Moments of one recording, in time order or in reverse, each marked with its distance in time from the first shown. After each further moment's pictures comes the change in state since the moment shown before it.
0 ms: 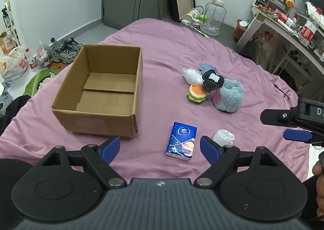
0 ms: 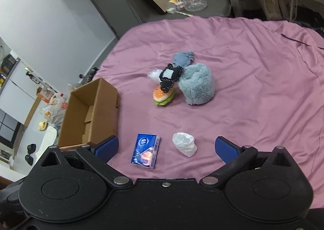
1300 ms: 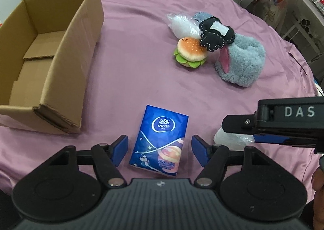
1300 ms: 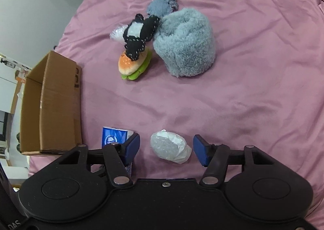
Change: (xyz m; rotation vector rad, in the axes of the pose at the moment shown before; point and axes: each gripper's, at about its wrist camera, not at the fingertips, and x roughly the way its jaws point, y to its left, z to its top) left arm 0.145 -0.035 0.001 0.008 0.244 -0.042; right arm 0.127 -0.019 0.016 0.055 0.288 -0.076
